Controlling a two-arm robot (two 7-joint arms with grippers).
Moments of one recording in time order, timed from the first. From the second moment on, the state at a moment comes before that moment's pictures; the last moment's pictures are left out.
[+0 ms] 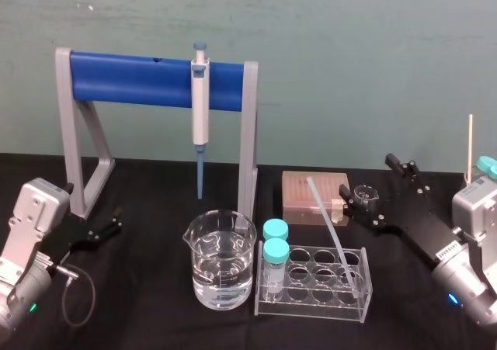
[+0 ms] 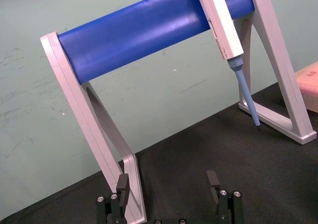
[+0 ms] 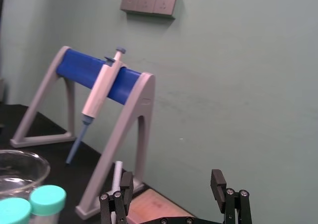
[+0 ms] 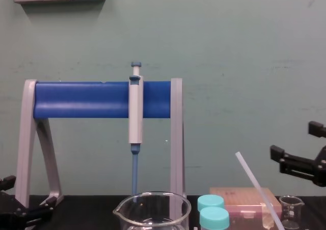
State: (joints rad) left arm -0.20 0.60 0.45 -1.41 -0.25 -0.12 0.03; right arm 0.17 0.56 -0.41 -1.50 0.25 -0.35 0.12
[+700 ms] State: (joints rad) left arm -0.20 0.60 0.45 -1.41 -0.25 -0.12 0.03; right arm 0.26 0.49 -0.41 -1.41 0.39 -0.22 0.35
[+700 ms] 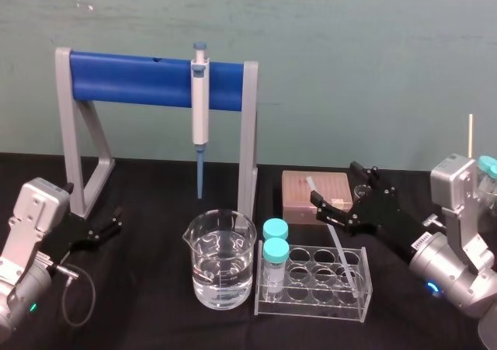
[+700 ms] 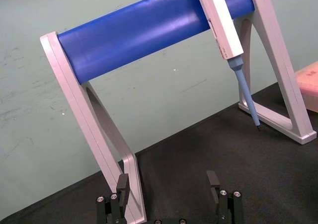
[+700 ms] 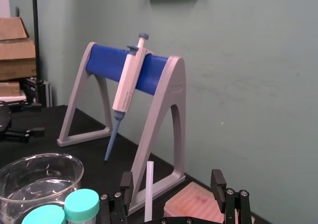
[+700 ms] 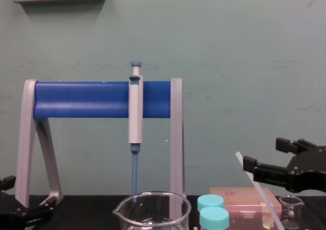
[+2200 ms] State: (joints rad) left arm -0.20 0.60 0.45 -1.41 -0.25 -0.12 0.03; right arm 0.34 0.42 -0.39 -1.29 0.42 -0.04 0.50
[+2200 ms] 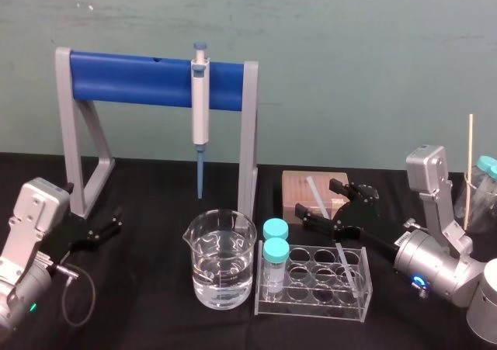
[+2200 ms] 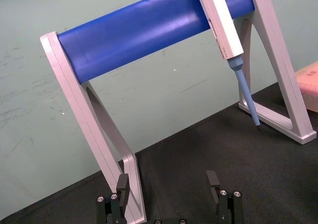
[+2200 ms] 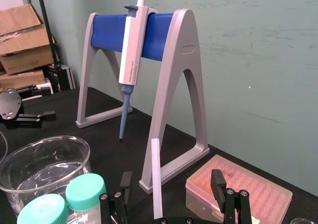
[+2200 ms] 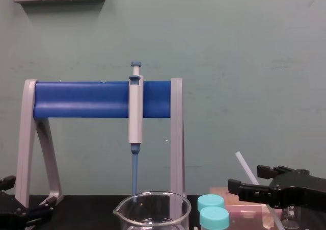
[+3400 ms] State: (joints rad) left arm -0.20 0.60 0.45 -1.41 -0.25 -0.12 0.03; right arm 0.34 0.42 -0.39 -1.29 0.43 -0.04 0.50
